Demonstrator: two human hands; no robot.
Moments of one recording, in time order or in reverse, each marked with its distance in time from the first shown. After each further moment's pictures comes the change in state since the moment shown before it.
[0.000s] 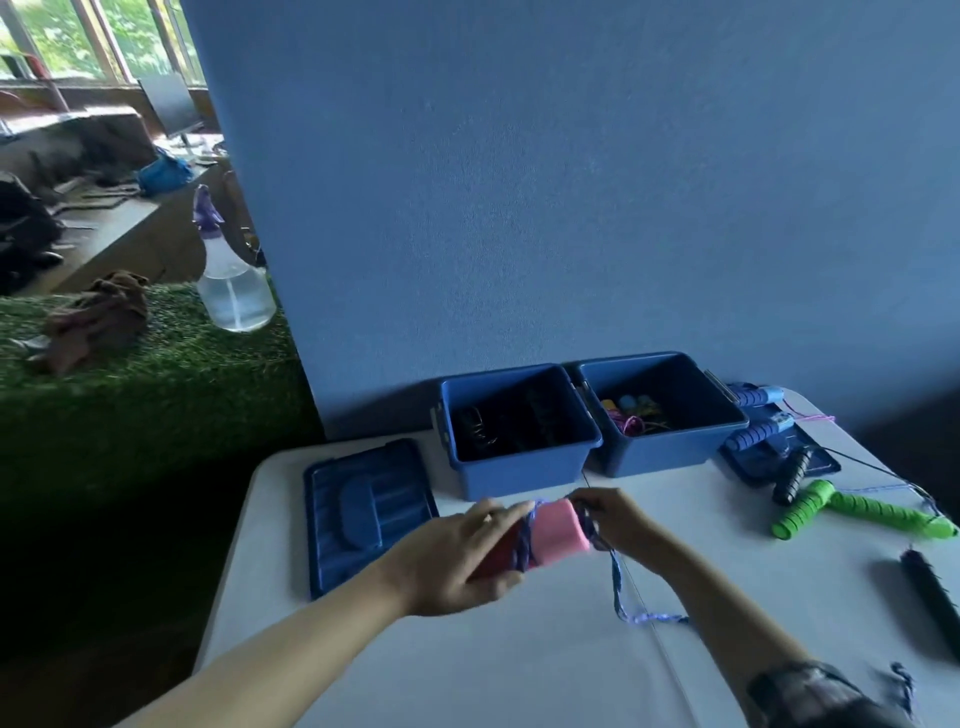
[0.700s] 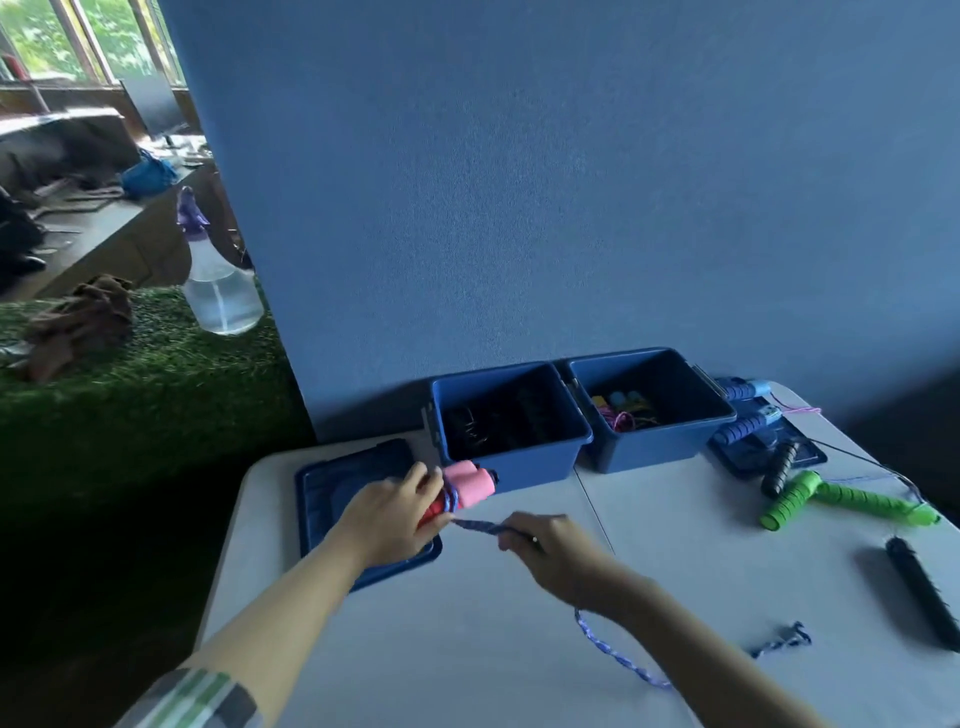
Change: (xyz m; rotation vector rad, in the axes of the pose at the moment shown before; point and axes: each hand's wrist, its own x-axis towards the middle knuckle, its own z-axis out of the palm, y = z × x) left_hand -0.008 -0.085 0.018 0.524 0.082 -0.223; right_hand -0.058 -0.051 0.052 -0.473 -0.009 -0.363
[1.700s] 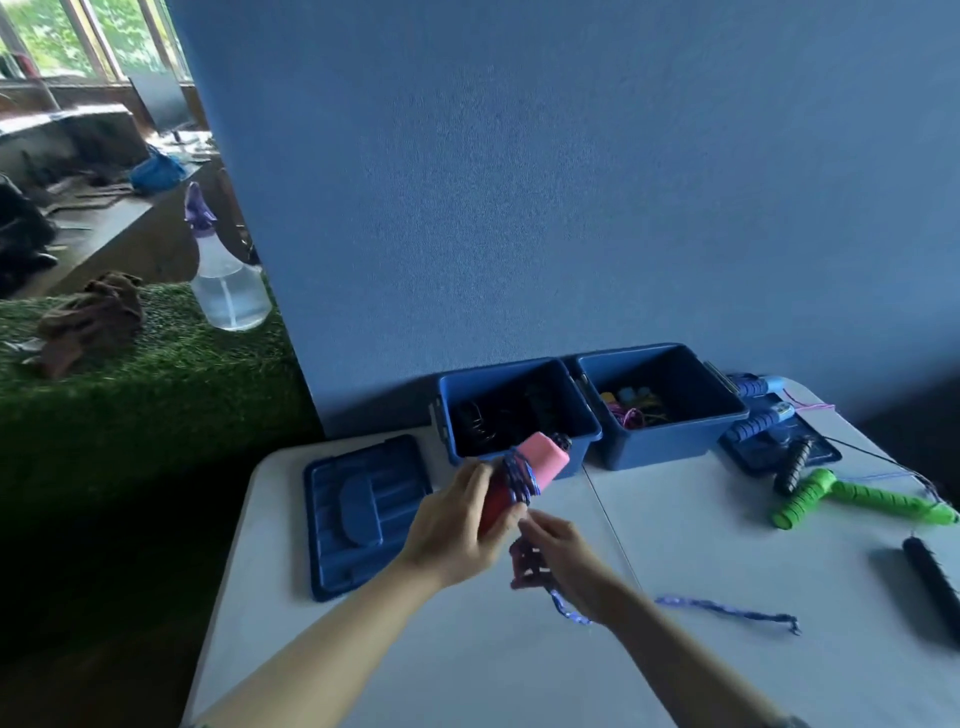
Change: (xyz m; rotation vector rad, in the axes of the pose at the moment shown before) left_hand 0.016 0.079 -0.039 -0.587 0.237 -0.209; right_hand 0.016 0.021 0.033 0.988 0.009 0.411
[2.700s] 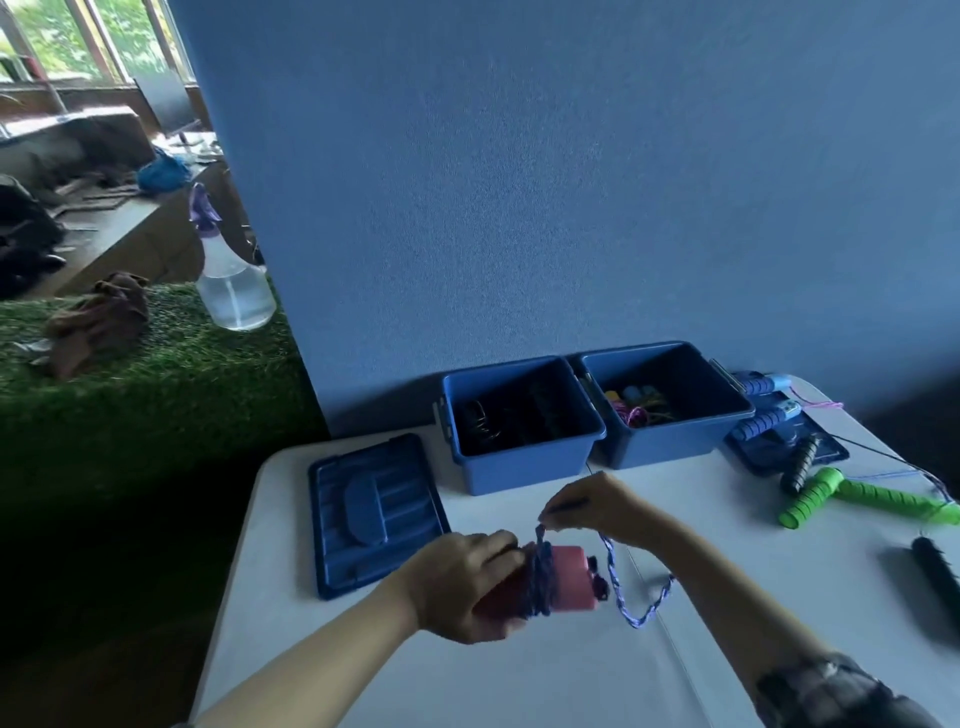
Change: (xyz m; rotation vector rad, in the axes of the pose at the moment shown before) left_hand -0.030 -0.021 0.007 0.104 -0.357 0.542; right_hand 0.015 -0.043 -0.063 -0.720 -0.138 -0.285
